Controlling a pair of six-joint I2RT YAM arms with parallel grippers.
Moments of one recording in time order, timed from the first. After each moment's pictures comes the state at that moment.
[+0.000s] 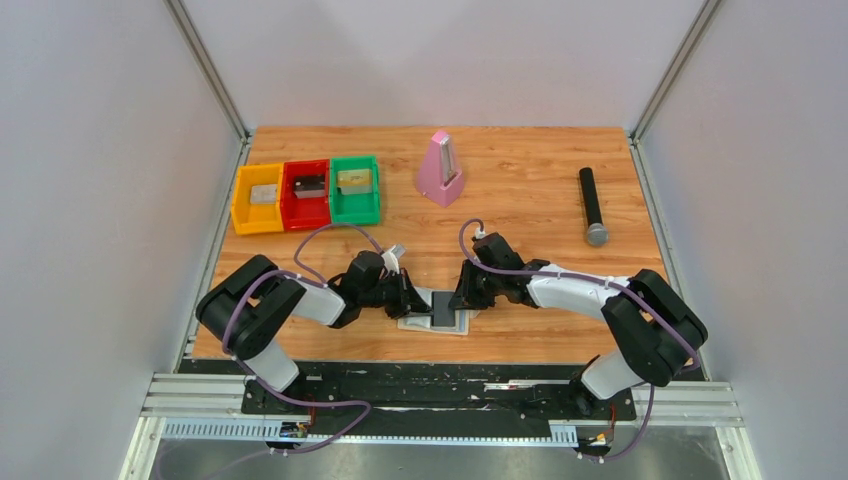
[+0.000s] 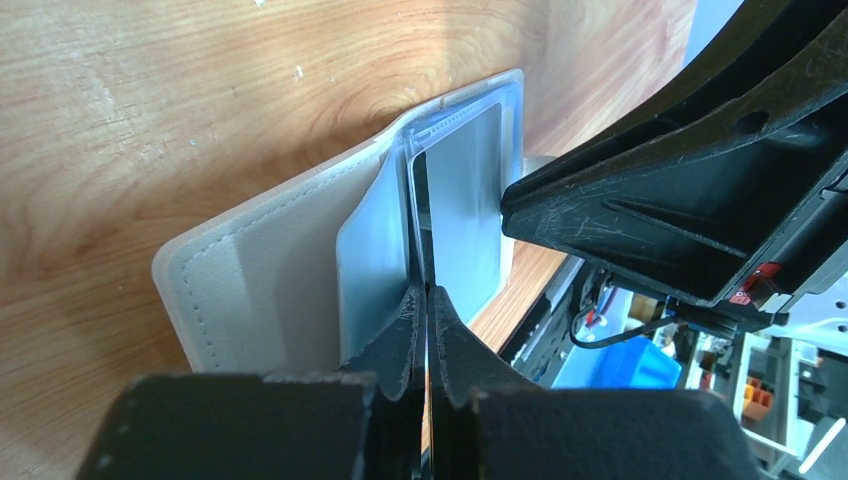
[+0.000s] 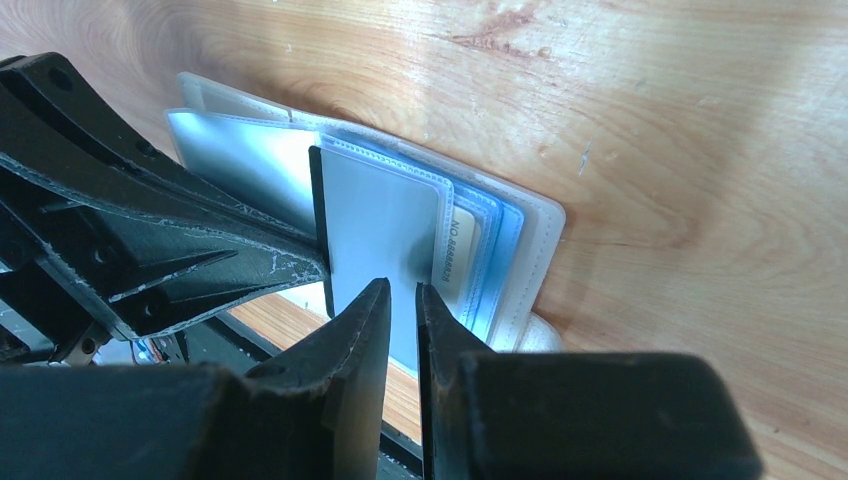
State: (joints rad) left arm -0.67 1.63 0.41 0.59 0.51 -0.96; right arm 0.71 1.51 0.69 -0.11 -0.24 0.81
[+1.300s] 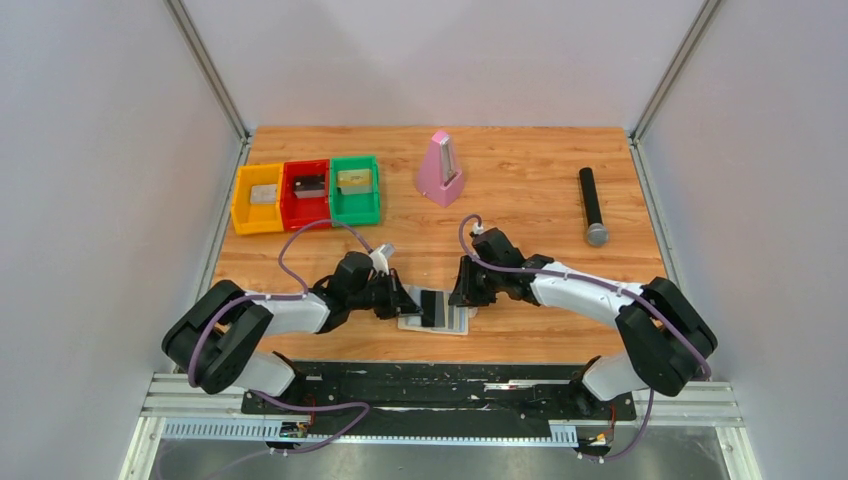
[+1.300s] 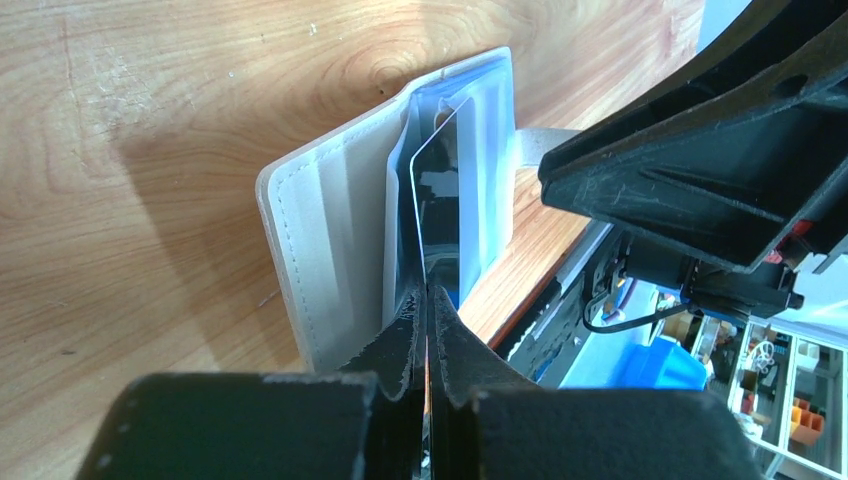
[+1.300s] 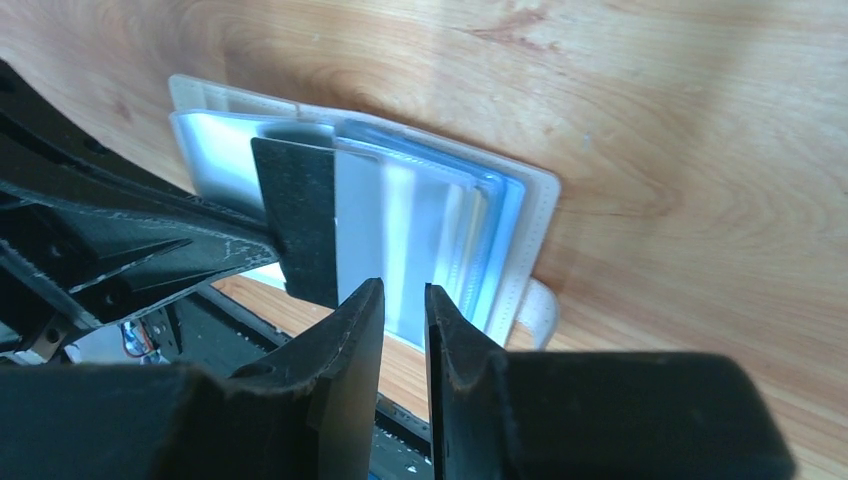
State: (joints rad) left arm -0.64 1.42 0.36 0.42 0.47 -0.88; right arm 0.72 1.45 0.74 -0.23 -0.23 0.77
